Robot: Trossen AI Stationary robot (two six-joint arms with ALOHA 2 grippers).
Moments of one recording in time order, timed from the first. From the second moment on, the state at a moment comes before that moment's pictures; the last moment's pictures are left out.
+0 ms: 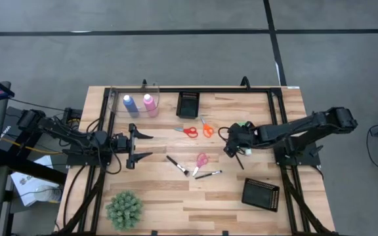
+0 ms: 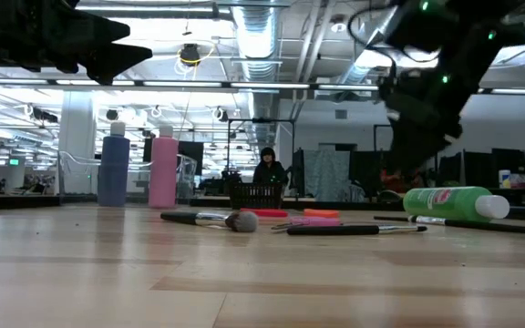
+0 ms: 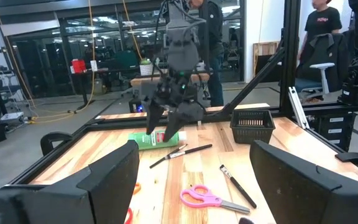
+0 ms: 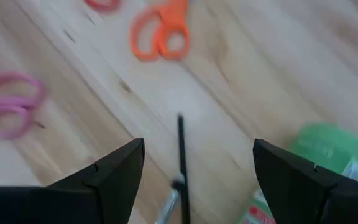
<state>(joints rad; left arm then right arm) -0.27 0.63 0.07 0.65 -0.31 0.11 0.08 1.33 0.69 -0.55 0.45 0.71</state>
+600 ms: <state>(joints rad) -0.27 0.63 0.07 0.63 -0.31 0.11 0.03 1.36 0.83 -0.92 0.45 0.81</state>
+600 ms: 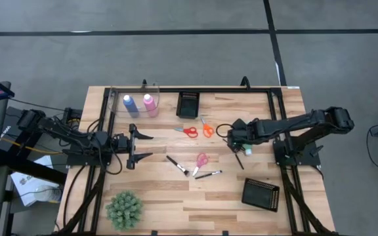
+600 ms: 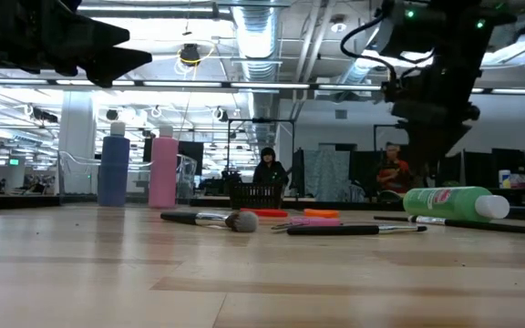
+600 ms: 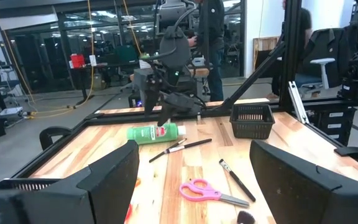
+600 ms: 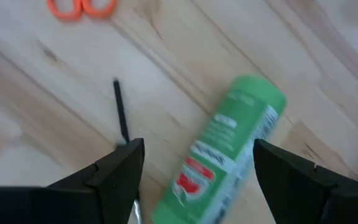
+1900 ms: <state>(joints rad) -0.27 0.63 0.07 0.63 -0.31 0.11 -0.18 1.37 0.63 -0.59 0.17 0.63</state>
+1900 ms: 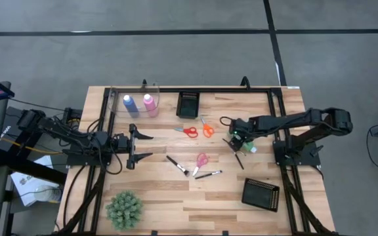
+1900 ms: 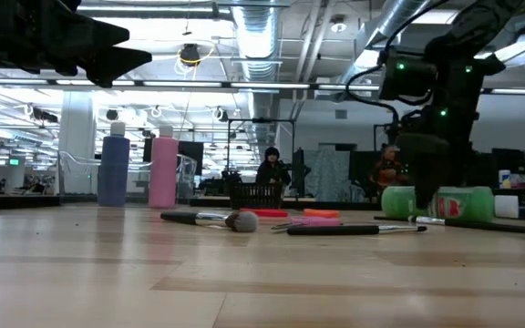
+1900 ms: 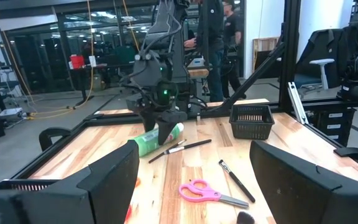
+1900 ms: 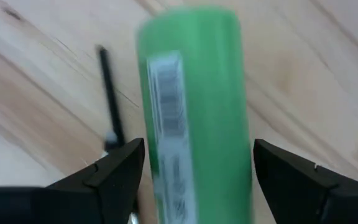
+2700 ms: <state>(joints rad) -0.27 0.63 0.07 0.63 -0.34 0.09 -0.04 1.73 0.81 0.02 0.17 0.31</state>
